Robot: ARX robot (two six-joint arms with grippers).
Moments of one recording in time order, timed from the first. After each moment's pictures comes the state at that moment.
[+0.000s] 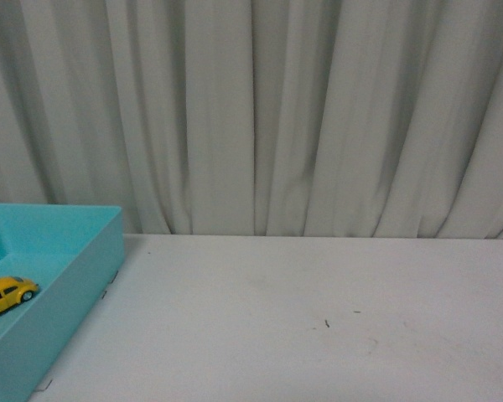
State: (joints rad) left arm 0.00 0.01 0.01 0.00 0.00 0.00; right arm 0.00 0.00 0.01 -0.01 0.00 -0.01
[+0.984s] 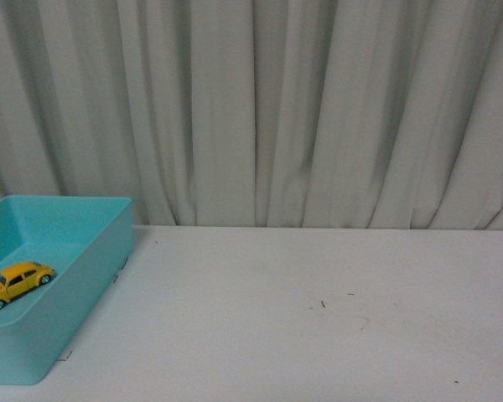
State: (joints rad) left arm 0.00 0.01 0.01 0.00 0.00 0.00; right arm 0.00 0.00 0.01 0.00 0.00 -0.01
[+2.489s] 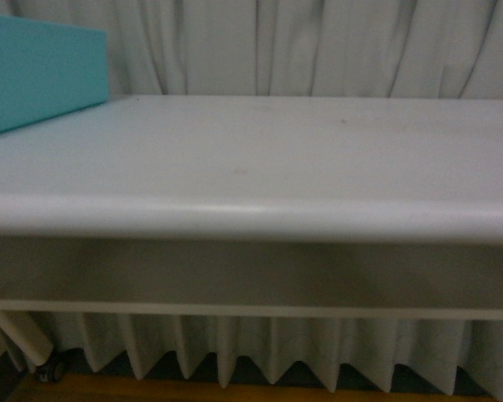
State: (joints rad) left arm 0.00 0.01 0.01 0.00 0.00 0.00; right arm 0.00 0.00 0.01 0.00 0.00 -0.01
